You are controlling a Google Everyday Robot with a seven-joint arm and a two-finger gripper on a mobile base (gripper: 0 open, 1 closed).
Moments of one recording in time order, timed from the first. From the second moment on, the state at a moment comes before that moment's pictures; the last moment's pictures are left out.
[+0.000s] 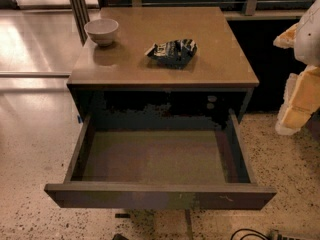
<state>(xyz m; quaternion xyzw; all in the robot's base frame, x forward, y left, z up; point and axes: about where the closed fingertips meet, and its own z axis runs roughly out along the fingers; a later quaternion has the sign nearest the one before) 0.438 -0.217 0.976 -0.60 0.78 -0.03 0.16</state>
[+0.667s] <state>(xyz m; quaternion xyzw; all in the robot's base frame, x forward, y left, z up) 0.430 -0.207 0.959 -0.60 0.78 -0.02 0.16</state>
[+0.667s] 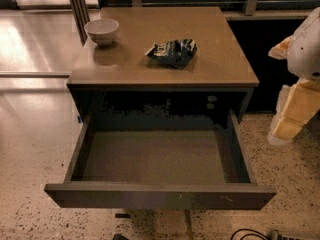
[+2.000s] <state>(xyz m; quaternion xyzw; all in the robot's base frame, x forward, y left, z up) 0.394 -0.181 0.862 -0.58 0.81 0.02 0.12</state>
